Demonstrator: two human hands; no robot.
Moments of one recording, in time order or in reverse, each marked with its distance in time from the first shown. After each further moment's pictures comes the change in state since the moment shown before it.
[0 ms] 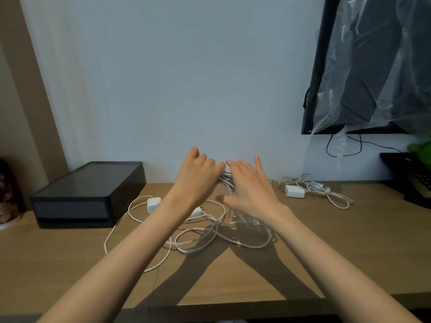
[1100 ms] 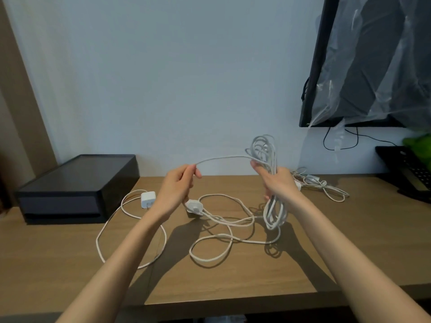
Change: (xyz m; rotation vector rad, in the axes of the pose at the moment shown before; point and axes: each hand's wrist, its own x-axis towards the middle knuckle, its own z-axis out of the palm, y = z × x) left_hand -0.042 0.003 0.027 -1.550 -0.094 -0.783; right_hand -0.005 0.063 0.011 0.922 0.027 0.658
